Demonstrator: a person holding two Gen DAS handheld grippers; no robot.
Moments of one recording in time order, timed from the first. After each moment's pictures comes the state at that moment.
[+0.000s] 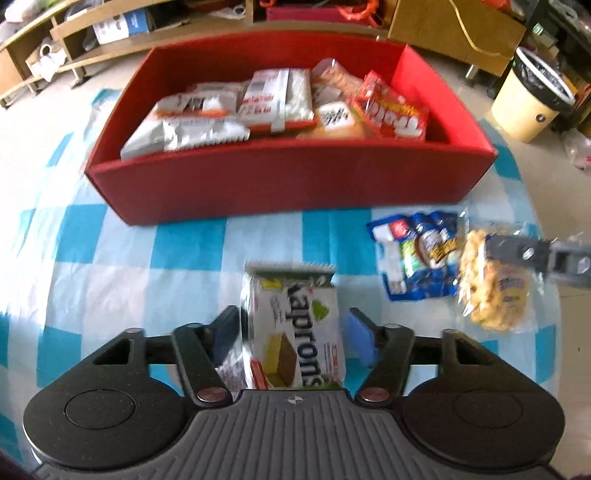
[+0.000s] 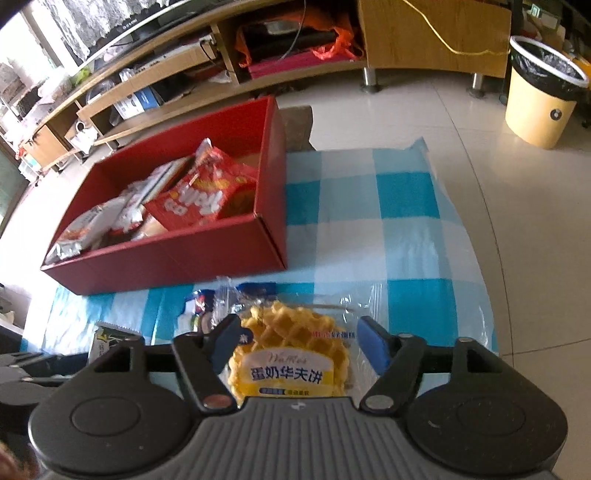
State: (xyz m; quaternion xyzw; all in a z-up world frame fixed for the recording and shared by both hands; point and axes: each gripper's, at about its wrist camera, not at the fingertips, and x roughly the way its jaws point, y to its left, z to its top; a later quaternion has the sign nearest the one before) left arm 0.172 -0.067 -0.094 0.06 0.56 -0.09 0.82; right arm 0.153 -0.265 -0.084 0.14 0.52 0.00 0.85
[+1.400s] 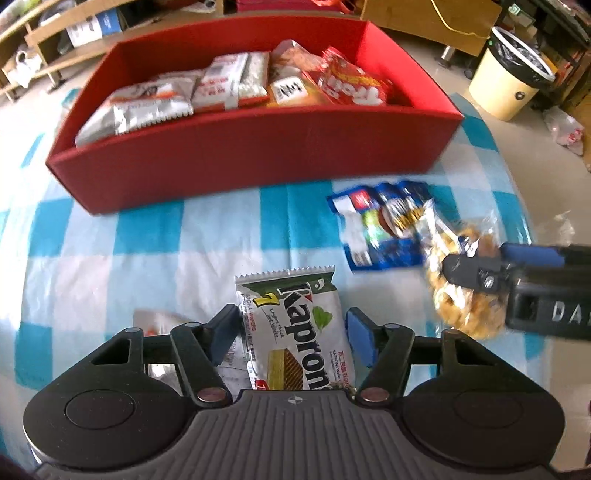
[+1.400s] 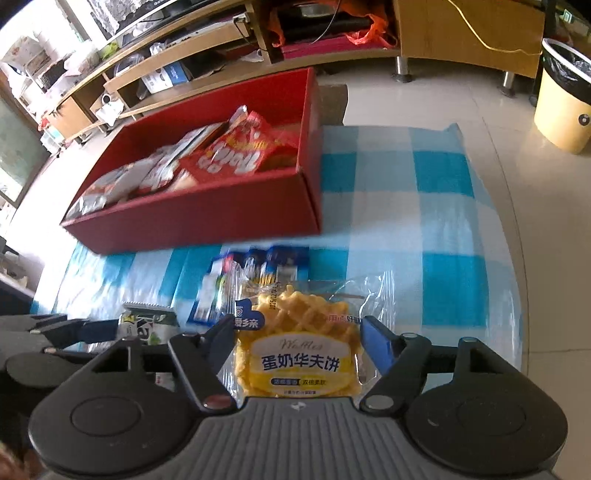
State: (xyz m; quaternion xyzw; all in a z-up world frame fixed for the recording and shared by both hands) left arm 0.155 -0.076 -0.102 0.07 0.58 -0.13 0.80; right arm 0.128 -0.245 -0.088 0.13 0.53 0.05 0.84
